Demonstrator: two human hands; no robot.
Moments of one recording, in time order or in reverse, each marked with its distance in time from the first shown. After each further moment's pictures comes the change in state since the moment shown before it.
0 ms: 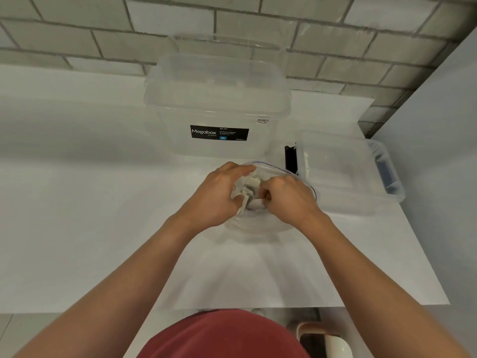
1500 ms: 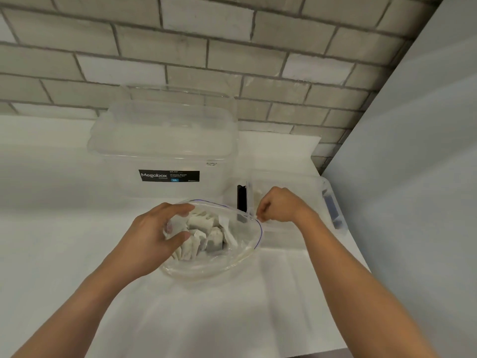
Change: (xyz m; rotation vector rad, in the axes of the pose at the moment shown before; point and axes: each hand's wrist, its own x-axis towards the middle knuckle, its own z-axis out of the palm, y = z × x) left_hand 0.001 0.002 -0.008 -0.036 0.144 -0.098; right_hand 0.059 0.128 -0.046 0.187 -0.259 0.211
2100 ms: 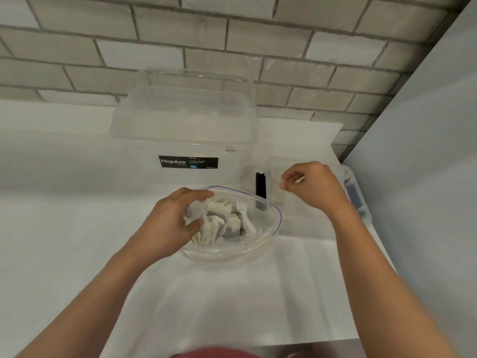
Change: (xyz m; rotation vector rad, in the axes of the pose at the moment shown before) left_hand 0.002 -0.007 -0.003 0.040 -0.029 0.053; right_hand -0.038 -0.012 -0.016 0.188 0.430 -0.059
